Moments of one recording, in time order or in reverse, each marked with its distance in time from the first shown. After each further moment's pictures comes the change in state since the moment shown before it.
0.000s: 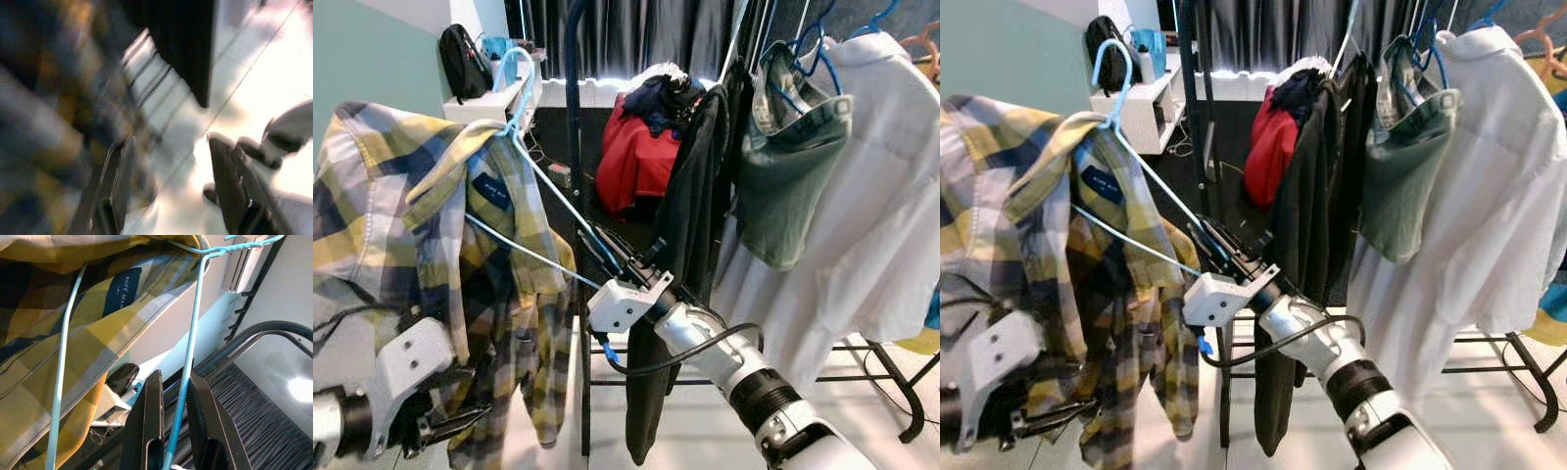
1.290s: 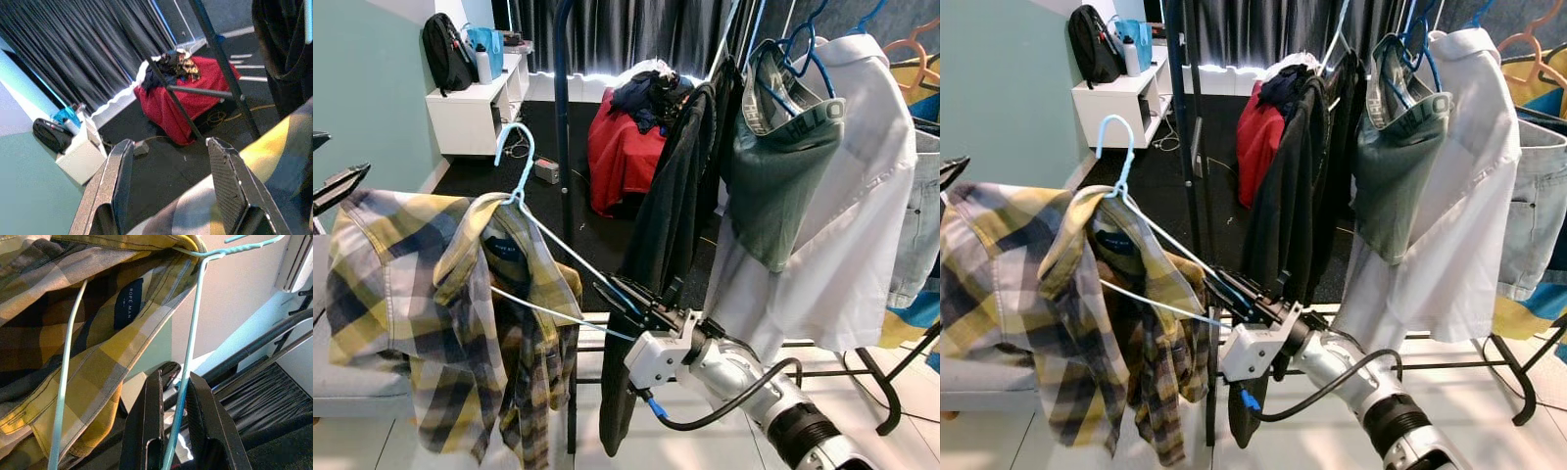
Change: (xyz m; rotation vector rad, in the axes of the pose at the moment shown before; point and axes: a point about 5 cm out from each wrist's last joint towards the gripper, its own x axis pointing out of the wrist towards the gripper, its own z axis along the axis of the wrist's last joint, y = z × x) left arm -0.076 0.143 0.114 0.332 -0.453 0.523; right arm -0.057 0.014 -0.001 0.091 -0.042 0.197
